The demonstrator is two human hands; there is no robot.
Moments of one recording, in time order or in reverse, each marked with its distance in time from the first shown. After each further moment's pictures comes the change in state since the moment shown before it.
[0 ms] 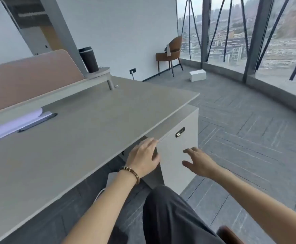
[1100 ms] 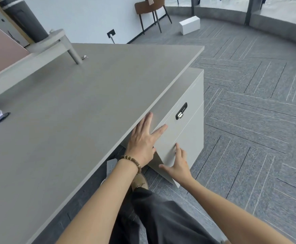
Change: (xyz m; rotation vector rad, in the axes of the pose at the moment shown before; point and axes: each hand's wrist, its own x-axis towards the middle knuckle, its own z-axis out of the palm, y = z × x) left_hand 0.117 -0.065 0.110 0.278 -0.100 0.190; right_hand 0.113 0.008 0.204 0.717 0.132 0.339
